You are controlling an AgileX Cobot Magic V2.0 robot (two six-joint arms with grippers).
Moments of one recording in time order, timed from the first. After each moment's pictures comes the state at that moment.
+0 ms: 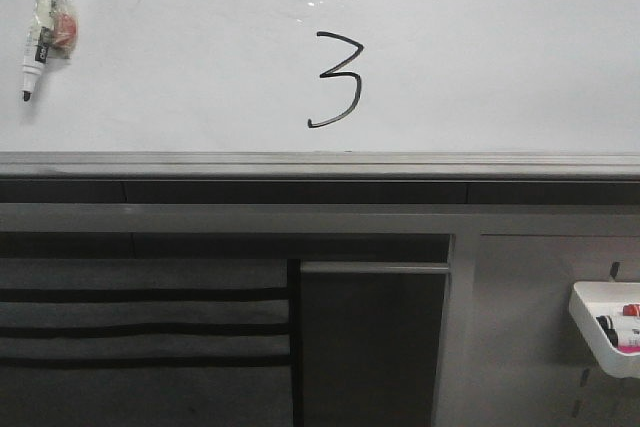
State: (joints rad) left arm -0.21 0.62 -0.75 -0.33 0.65 0.47; right arm 0.52 0.43 -0.80 -0.28 0.87 0.31
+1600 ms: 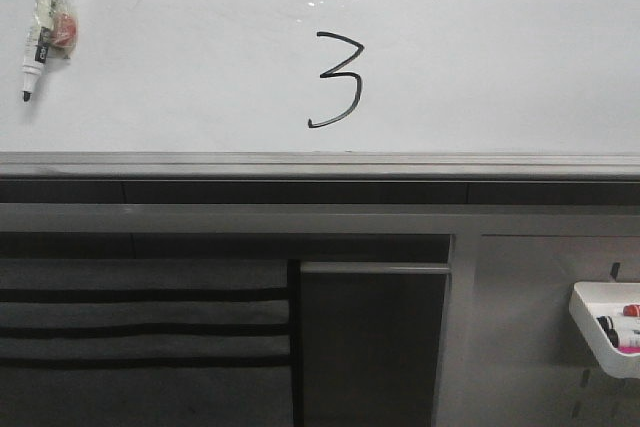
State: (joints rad) left arm -0.09 -0.01 0.01 -0.02 -0.02 0.07; right arm 0.52 0.40 -0.77 -0.28 0.85 0.32
